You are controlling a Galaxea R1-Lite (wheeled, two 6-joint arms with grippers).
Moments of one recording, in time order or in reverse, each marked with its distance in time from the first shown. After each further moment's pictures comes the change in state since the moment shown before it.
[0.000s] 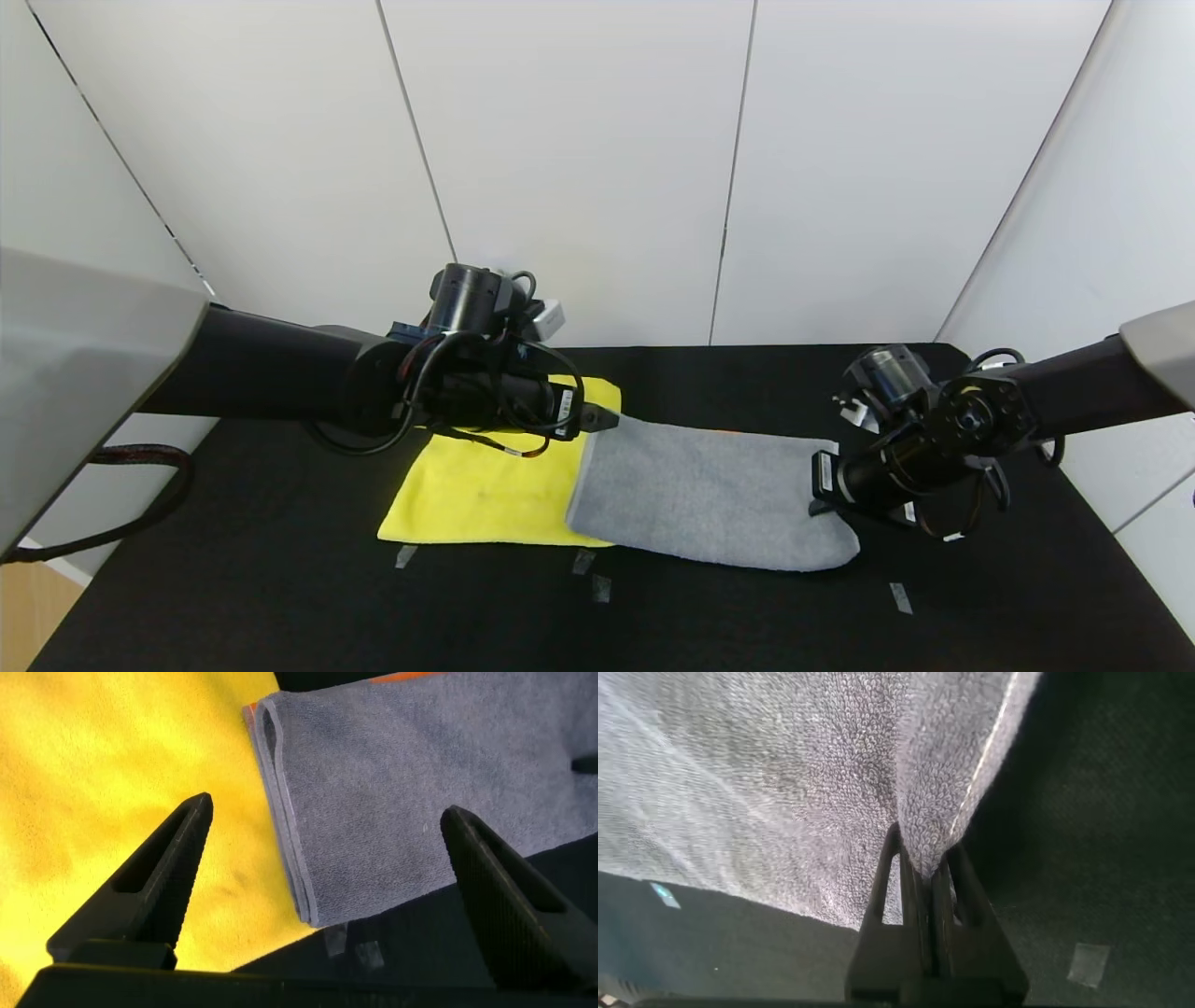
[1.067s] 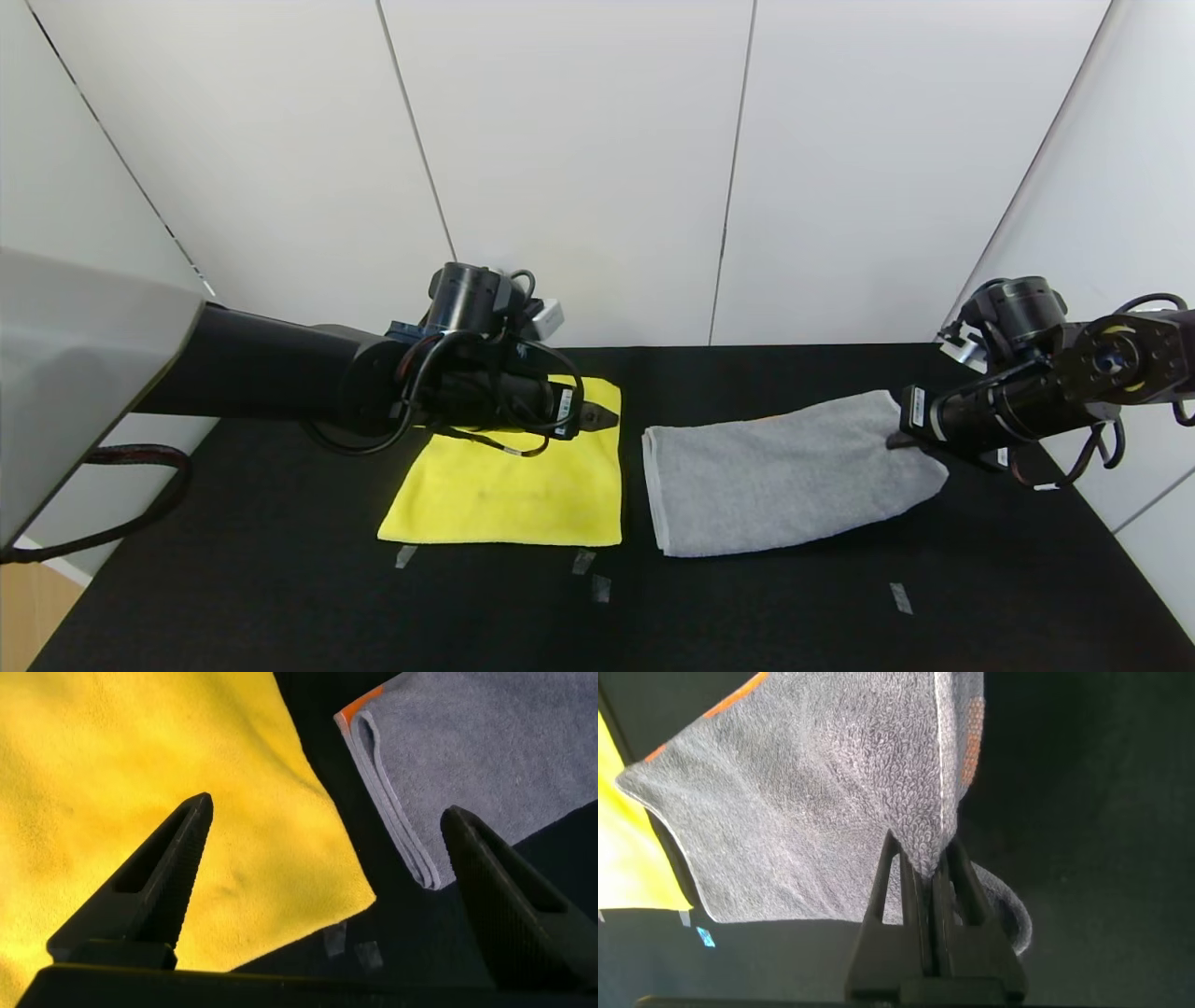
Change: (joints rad) left arm 0.000 -0.004 0.001 0.000 0.000 0.000; right arm -0.202 -0.149 -0.018 -0.001 0.006 -0.064
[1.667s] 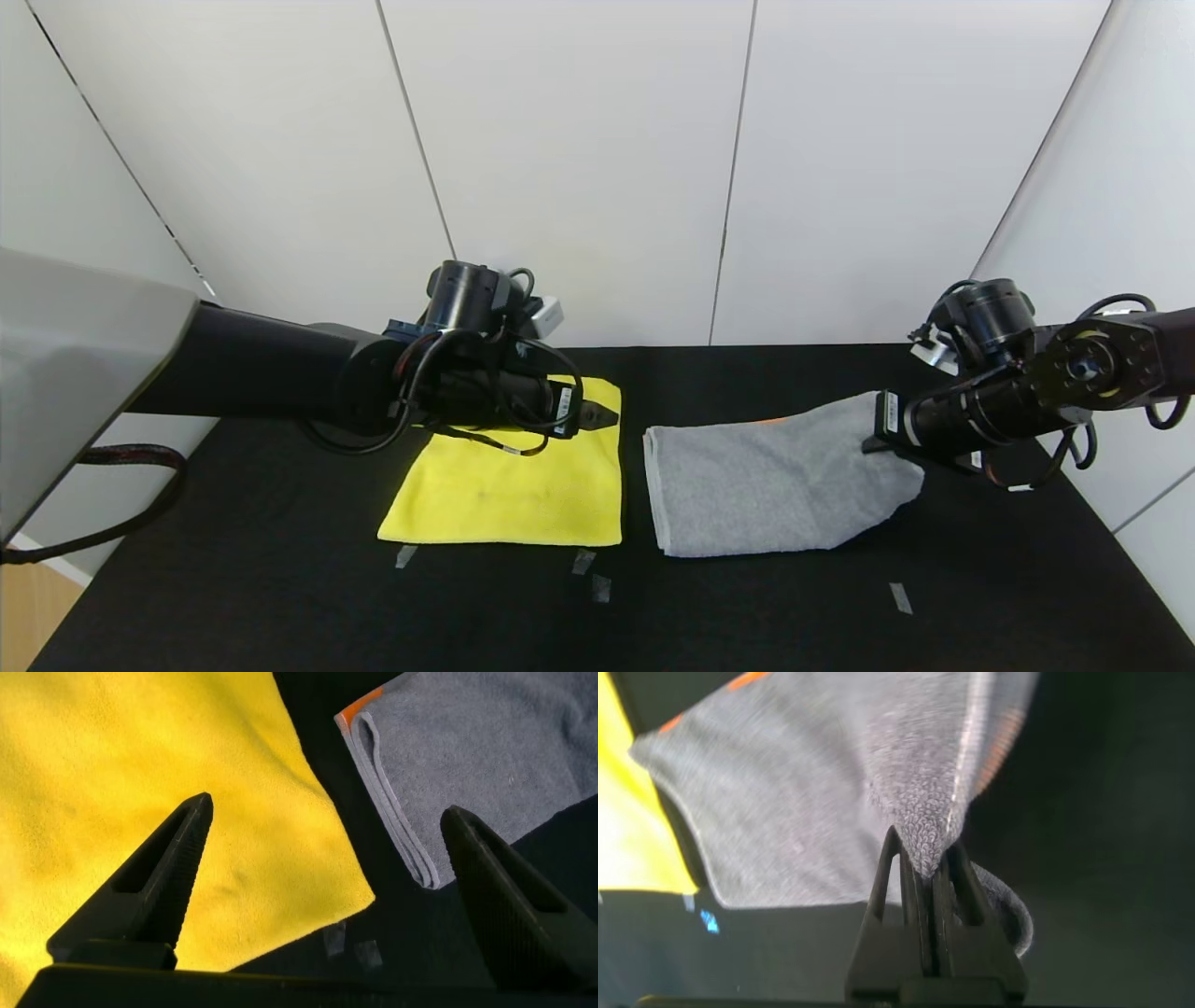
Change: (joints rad) left arm 0.000 -0.006 0.001 0.000 0.000 0.000; right arm 0.088 0.005 0.001 -0.005 -0.002 -0.001
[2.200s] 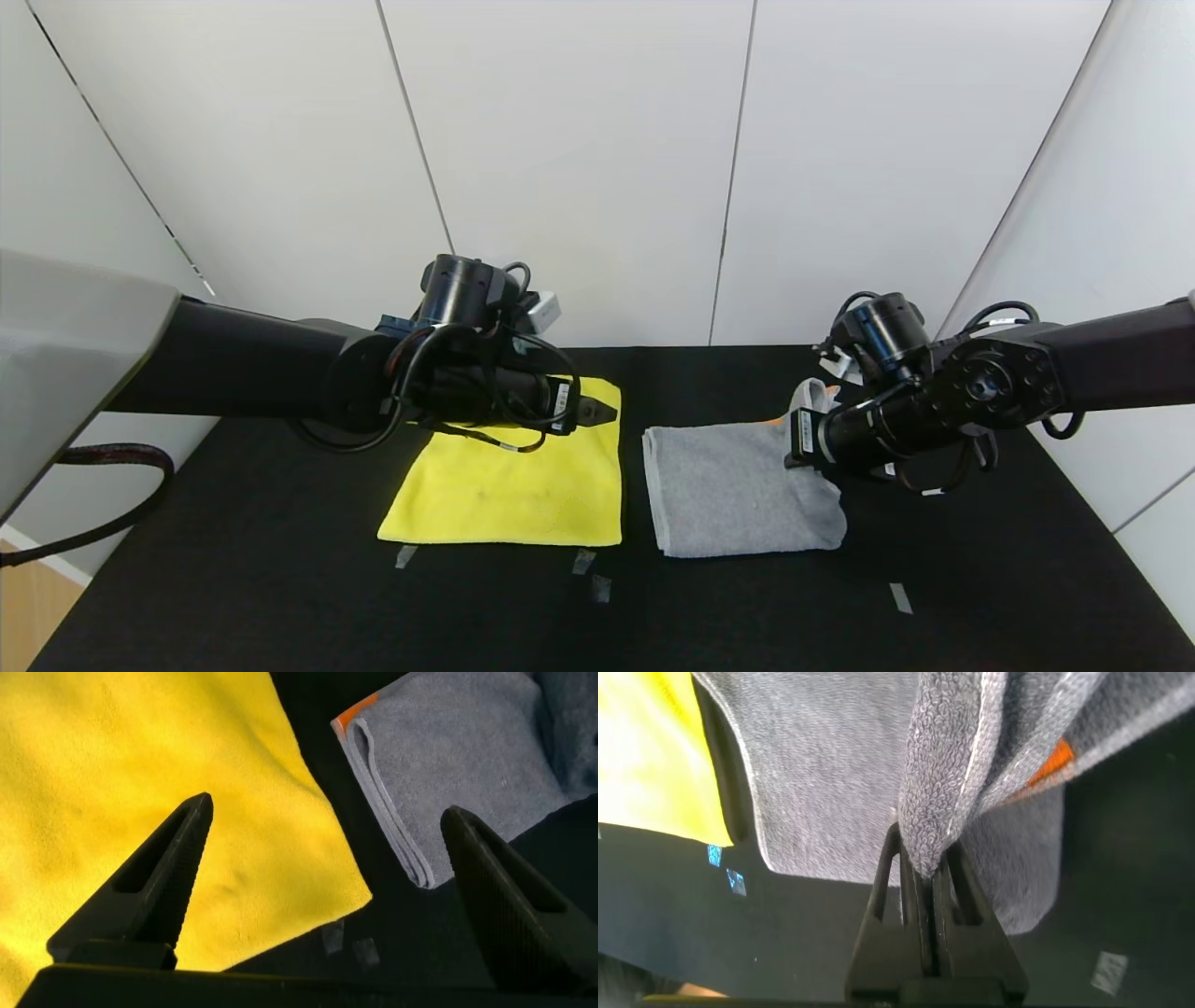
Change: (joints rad) left arm 0.000 -0.018 0.004 0.003 0.000 0.000; right arm 0.207 0.069 -0.070 0.000 -0.045 0.020
